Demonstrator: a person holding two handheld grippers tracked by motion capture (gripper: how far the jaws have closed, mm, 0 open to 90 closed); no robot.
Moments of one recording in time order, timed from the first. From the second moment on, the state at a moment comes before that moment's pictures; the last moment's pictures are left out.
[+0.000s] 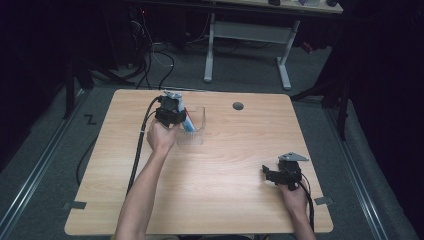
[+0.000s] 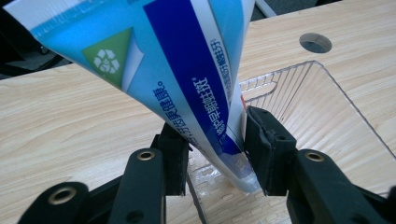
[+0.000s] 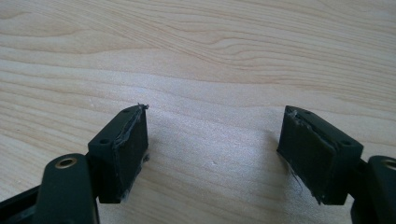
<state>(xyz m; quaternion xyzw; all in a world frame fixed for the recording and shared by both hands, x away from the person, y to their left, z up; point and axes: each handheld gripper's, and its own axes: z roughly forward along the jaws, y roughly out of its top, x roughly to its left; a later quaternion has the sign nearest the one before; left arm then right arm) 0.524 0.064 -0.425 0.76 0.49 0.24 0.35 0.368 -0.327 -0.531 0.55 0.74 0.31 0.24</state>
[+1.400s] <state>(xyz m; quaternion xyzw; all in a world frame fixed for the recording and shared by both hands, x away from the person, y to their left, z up) 0.509 0.081 -0.427 0.77 0.48 0.23 0.36 0.368 -0.327 -0.531 0.55 0.74 0.31 0.24</state>
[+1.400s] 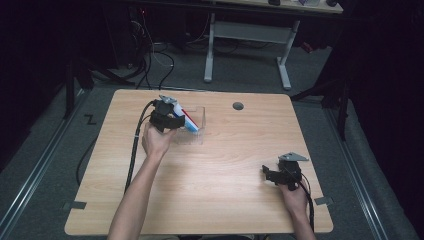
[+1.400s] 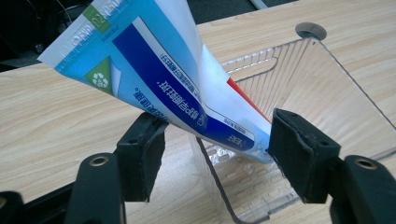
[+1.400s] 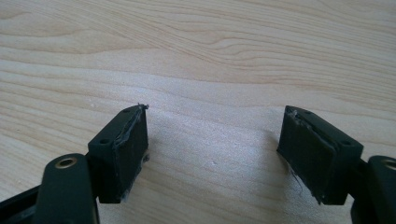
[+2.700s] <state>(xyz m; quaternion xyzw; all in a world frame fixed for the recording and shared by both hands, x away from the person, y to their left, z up) 0.483 0.098 -0.428 0.78 0.47 0.22 0.35 0.368 -0.327 -0.531 0.55 0.74 0.31 0.24</state>
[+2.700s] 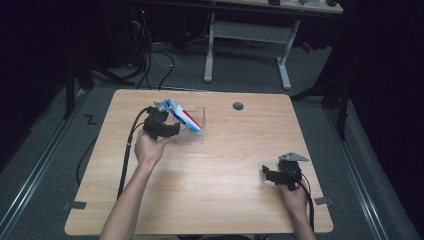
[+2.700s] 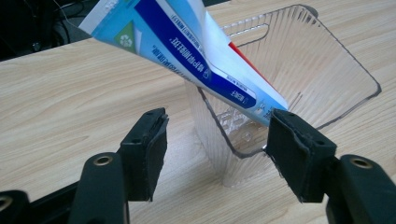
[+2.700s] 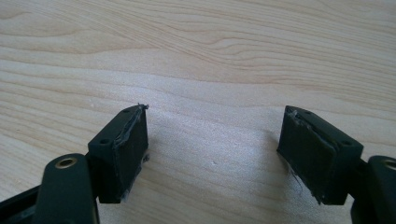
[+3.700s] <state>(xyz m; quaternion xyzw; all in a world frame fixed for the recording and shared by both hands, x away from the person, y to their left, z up) 0.460 0.116 -0.439 0.77 0.48 0.21 0.36 0.368 -0.327 -0.531 0.55 0.74 0.31 0.24</state>
